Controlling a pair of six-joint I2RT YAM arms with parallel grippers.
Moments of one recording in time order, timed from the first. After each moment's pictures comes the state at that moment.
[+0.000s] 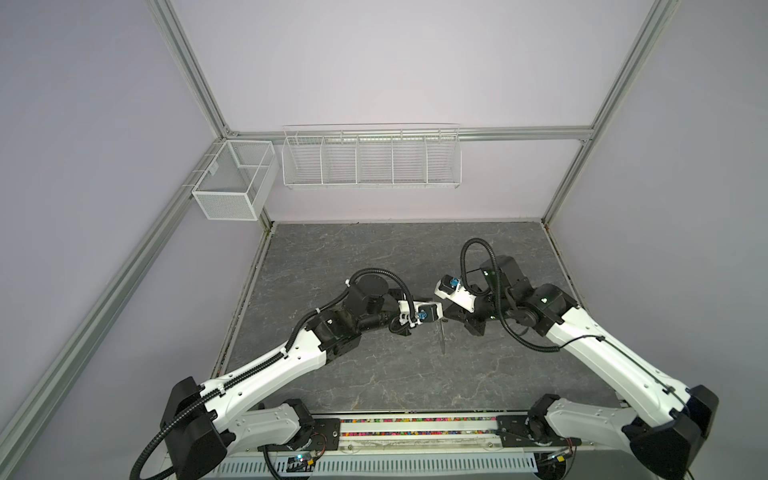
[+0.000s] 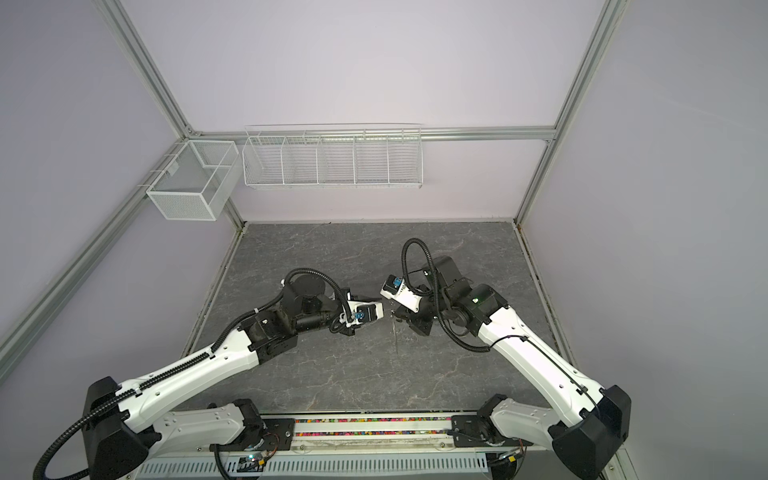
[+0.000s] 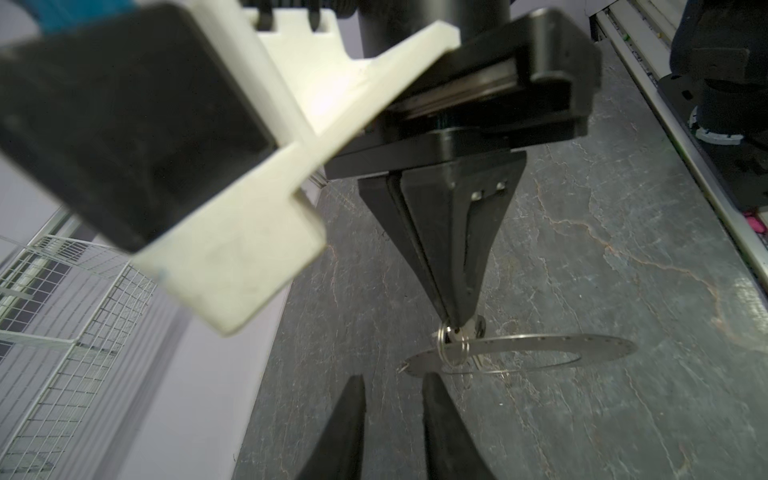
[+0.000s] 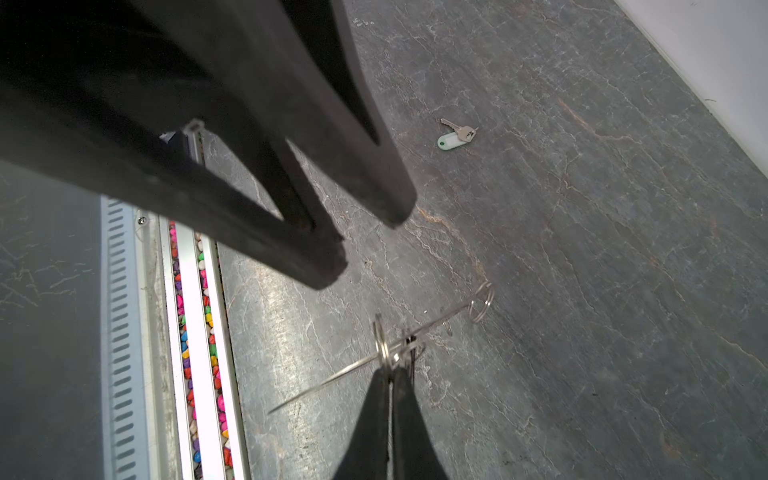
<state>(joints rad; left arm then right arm) -0.92 1.17 0.94 -0.13 0.29 0.80 0.64 1.18 1.14 -0.83 -0.41 -0.45</state>
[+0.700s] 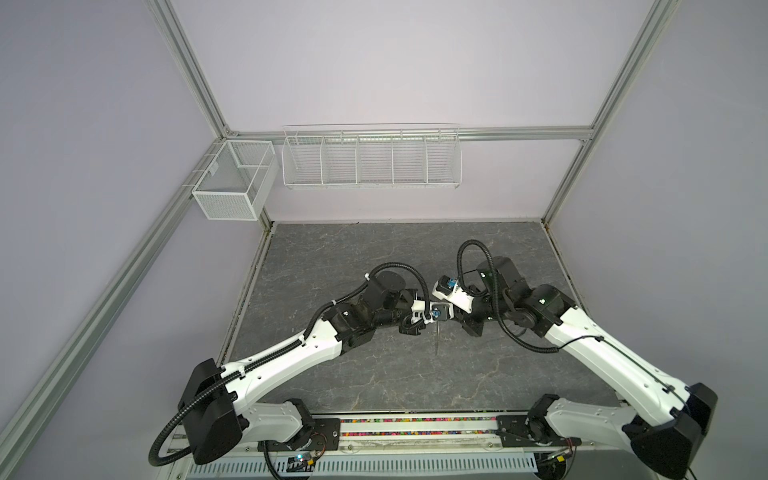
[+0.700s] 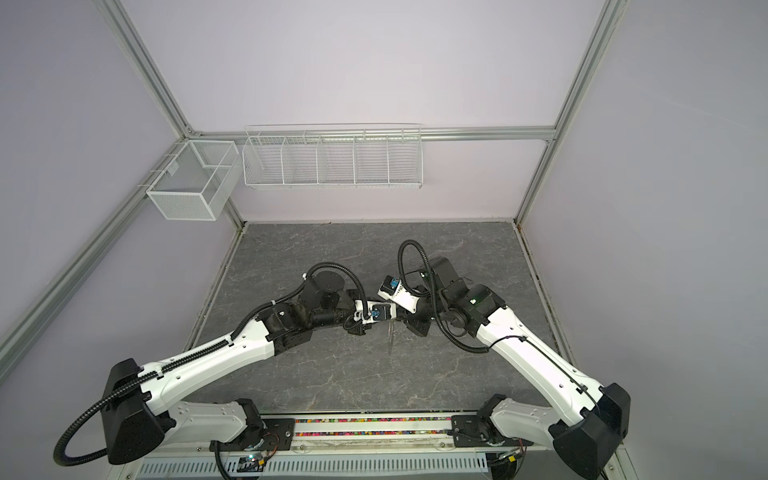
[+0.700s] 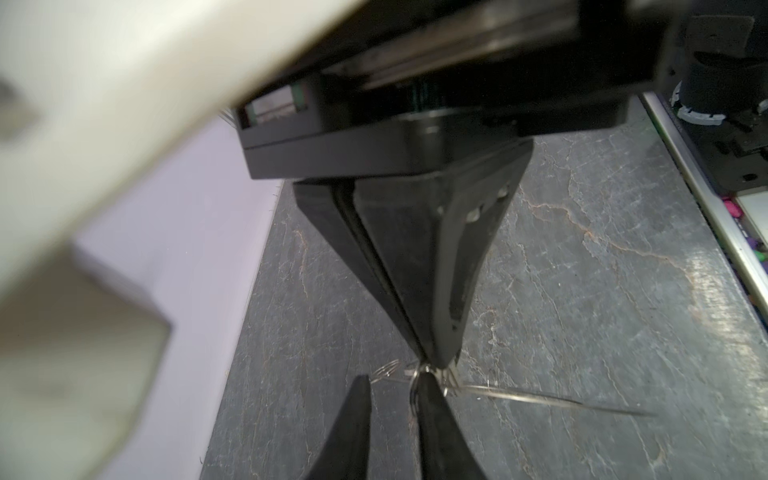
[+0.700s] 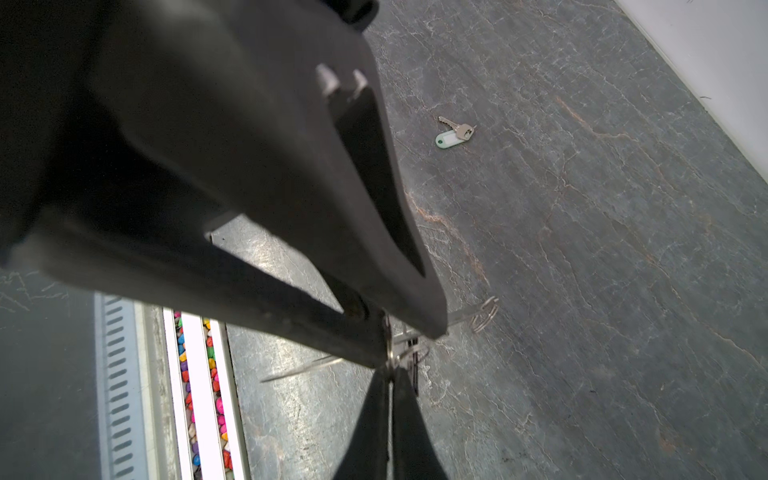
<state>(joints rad) -0.96 1.29 1.02 -0.20 0.26 0.79 0.68 1.19 1.15 -0.83 -0.36 -0.43</state>
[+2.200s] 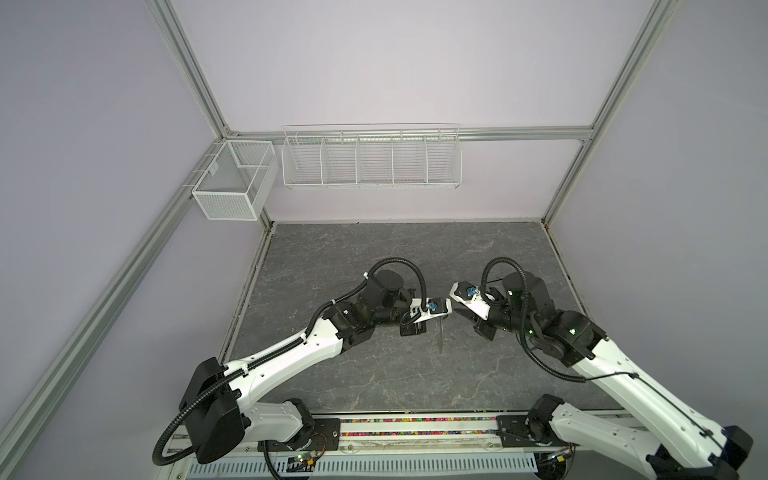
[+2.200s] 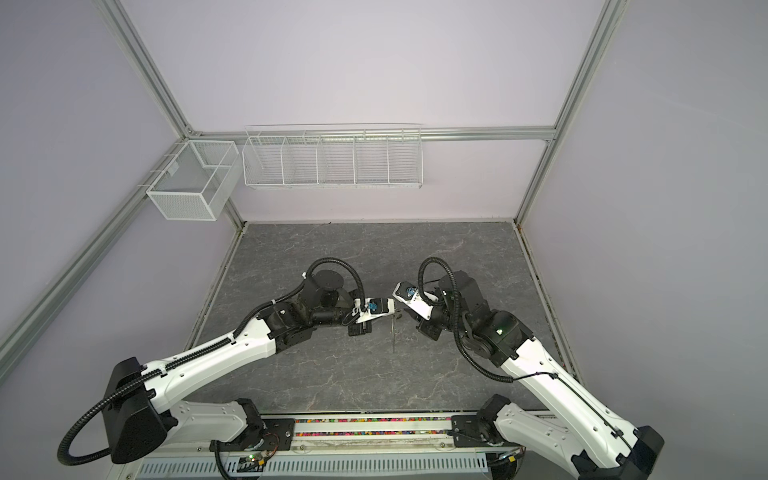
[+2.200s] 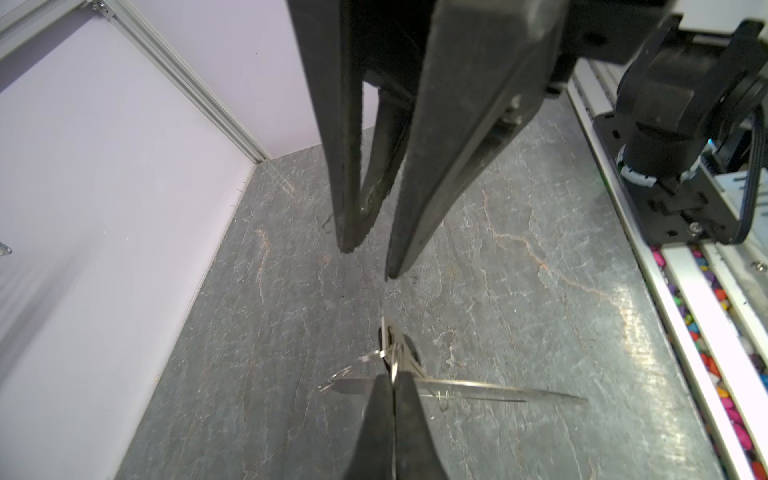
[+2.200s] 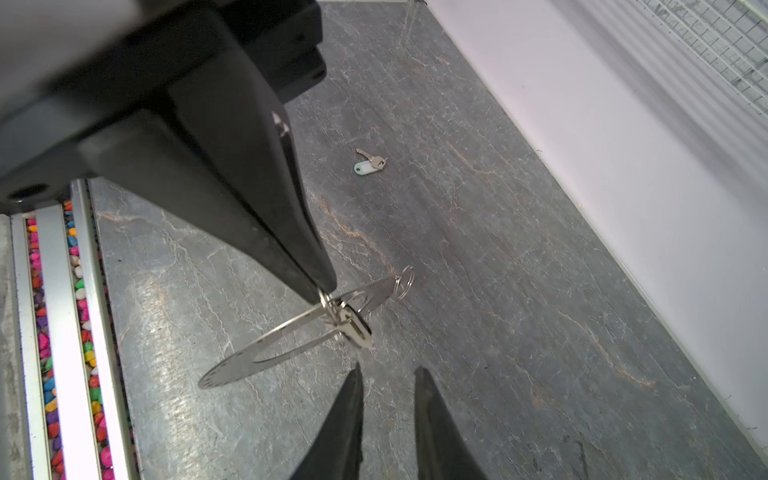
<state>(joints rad) -0.91 1.29 0.99 -0.15 0.40 0.61 0.69 0.94 0.99 -0.66 -0.17 -0.45</state>
